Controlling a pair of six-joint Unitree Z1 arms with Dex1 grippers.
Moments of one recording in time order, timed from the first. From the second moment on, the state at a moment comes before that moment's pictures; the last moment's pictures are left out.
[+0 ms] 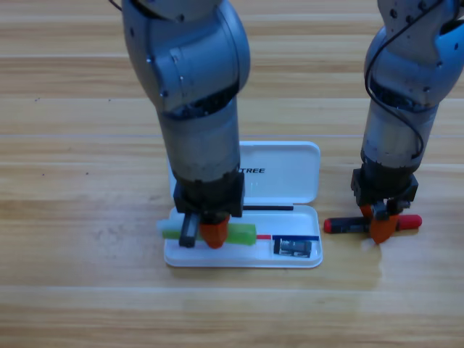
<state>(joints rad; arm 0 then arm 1) -1.00 2.10 -1.70 1.05 0.08 0.66 0.71 2.20 -1.60 1.00 -0.01 -0.98</state>
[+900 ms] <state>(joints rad) -1.02 2.15 -1.74 1.03 0.07 0.65 0.71 2.00 -1.61 1.08 -0.05 -0.92</state>
